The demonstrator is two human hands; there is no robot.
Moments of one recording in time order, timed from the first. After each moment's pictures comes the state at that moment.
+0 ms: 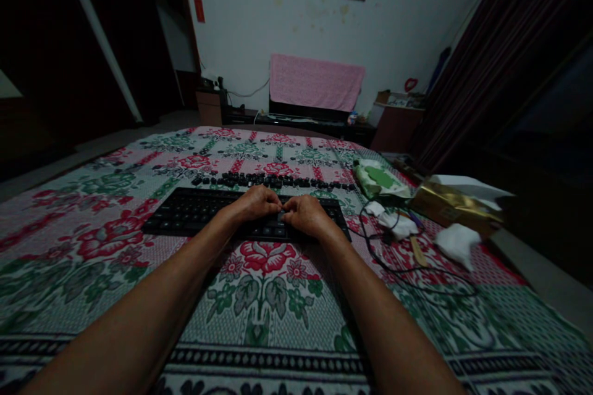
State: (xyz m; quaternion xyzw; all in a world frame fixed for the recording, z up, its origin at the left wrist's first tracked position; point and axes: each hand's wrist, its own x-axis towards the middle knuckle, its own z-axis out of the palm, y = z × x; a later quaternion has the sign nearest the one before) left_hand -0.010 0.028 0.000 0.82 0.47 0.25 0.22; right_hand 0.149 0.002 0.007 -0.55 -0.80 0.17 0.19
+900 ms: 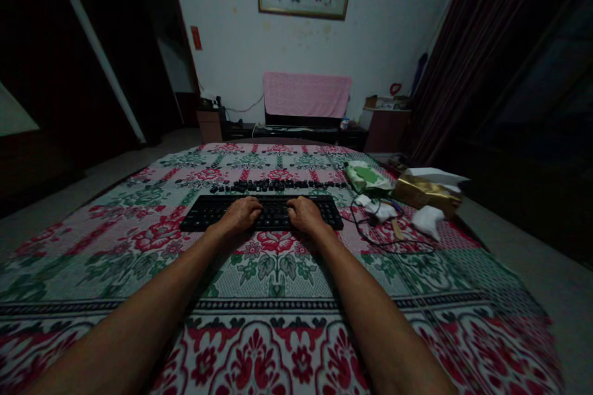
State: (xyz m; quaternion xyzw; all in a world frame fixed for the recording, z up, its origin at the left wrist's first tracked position) left_hand -0.064 -0.019 -0.006 0.83 0.53 0.17 0.03; right_hand 0.141 -0.020 -0.007 -0.55 -0.81 -0.01 0.19
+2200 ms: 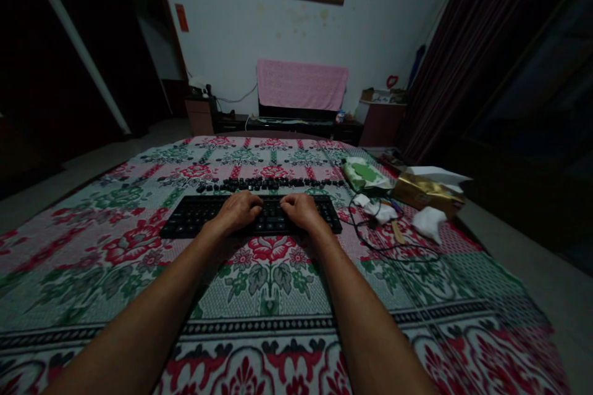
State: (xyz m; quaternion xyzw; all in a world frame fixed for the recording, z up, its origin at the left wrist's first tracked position) left_hand -0.041 -0.014 0.017 0.81 0.57 0.15 0.03; right_hand 0.142 -0.001 -0.002 -0.55 -0.74 0.19 0.33
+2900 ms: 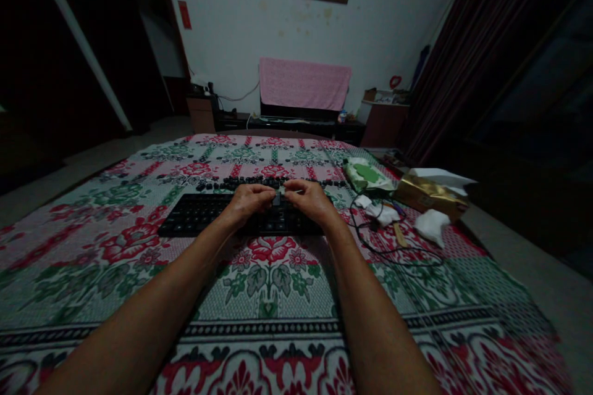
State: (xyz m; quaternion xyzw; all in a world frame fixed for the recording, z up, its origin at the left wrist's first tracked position) left_hand -0.012 -0.007 0.023 0.60 0.51 0.44 0.44; right_hand 0.151 -0.013 0.037 -0.48 -0.69 0.35 0.41
